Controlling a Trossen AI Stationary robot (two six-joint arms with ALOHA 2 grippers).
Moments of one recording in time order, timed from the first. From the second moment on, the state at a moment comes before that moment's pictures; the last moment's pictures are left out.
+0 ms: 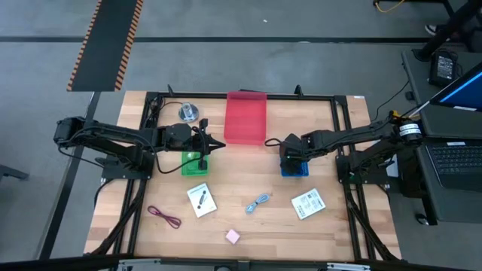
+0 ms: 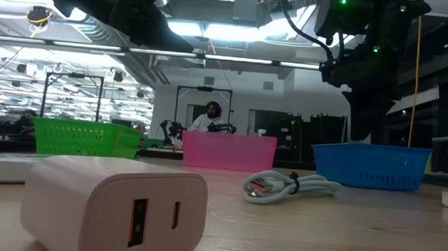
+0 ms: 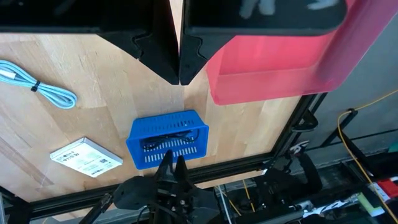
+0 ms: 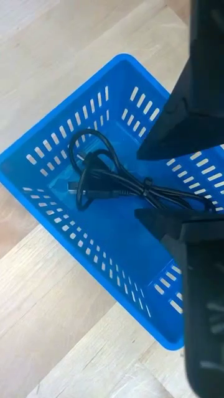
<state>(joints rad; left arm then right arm) 0.07 1.11 0.59 0.18 -0.10 0.22 0.02 1.43 0.91 -0.91 0.23 0.75</state>
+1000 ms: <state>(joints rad) 0.07 1.11 0.59 0.18 -0.10 0.22 0.15 1.19 0.91 -0.63 0.39 0.41</state>
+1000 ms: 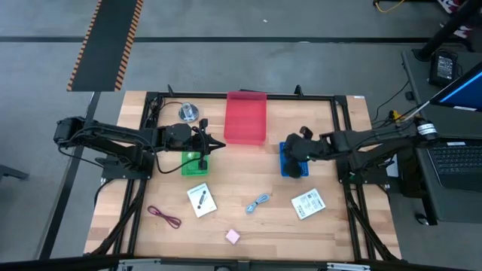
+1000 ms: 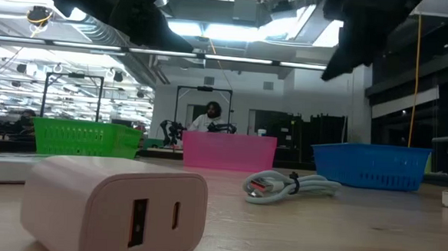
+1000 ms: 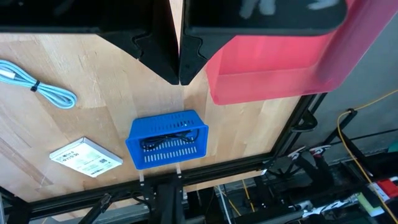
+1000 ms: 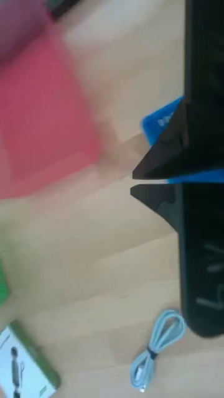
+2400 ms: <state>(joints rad) -0.25 1.28 0.58 0.38 -0.19 0.15 0.50 1.19 0.78 -0.47 0.29 0.48</state>
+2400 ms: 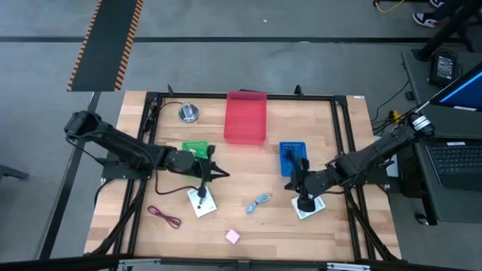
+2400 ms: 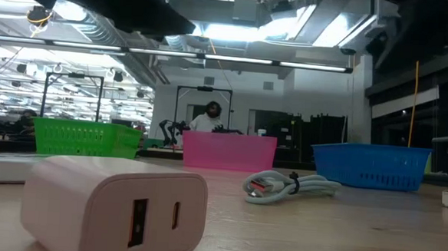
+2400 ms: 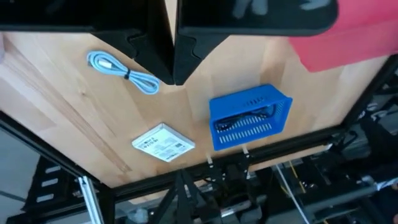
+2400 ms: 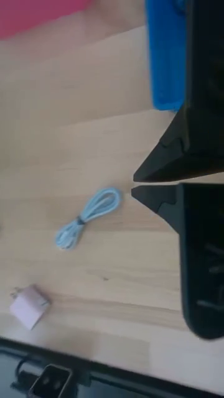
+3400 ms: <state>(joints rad) -0.31 1.85 1.13 0.25 -0.26 0.15 0.83 1.19 0.92 -1.15 0.24 1.34</state>
